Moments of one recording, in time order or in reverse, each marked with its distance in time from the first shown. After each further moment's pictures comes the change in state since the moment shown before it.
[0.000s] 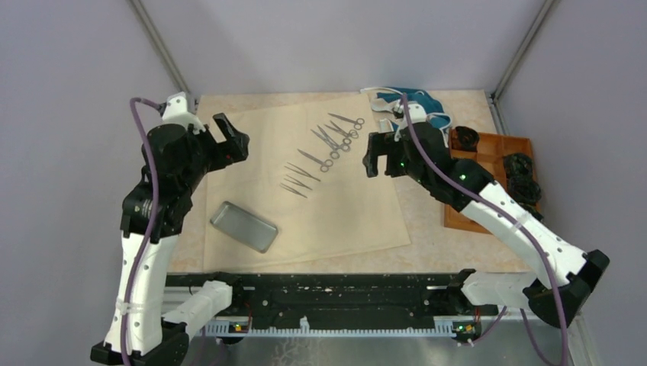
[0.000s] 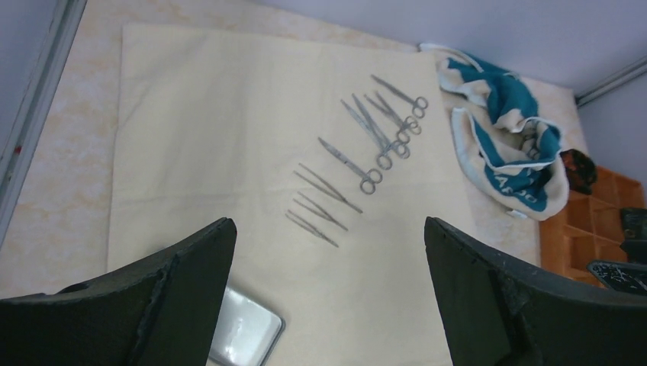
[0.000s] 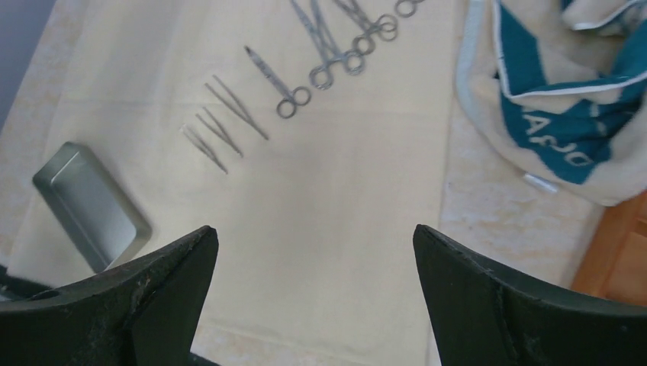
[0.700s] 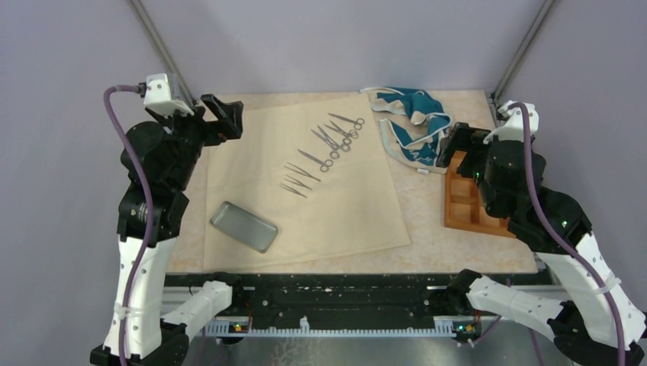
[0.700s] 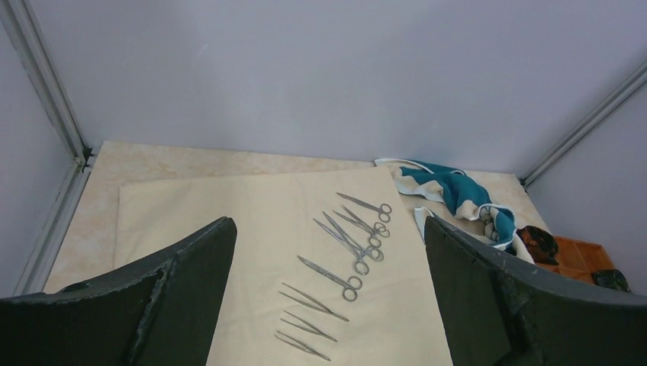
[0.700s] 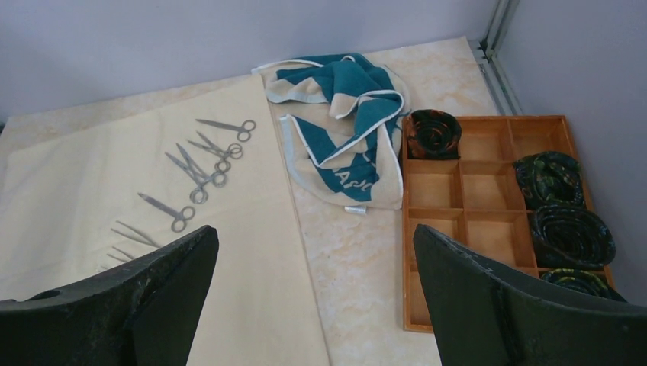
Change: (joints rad) left arm 0.000 -0.034 0.019 0.360 0.042 0.126; right arm -0.001 -0.346 0.153 -0.261 0.515 -0.033
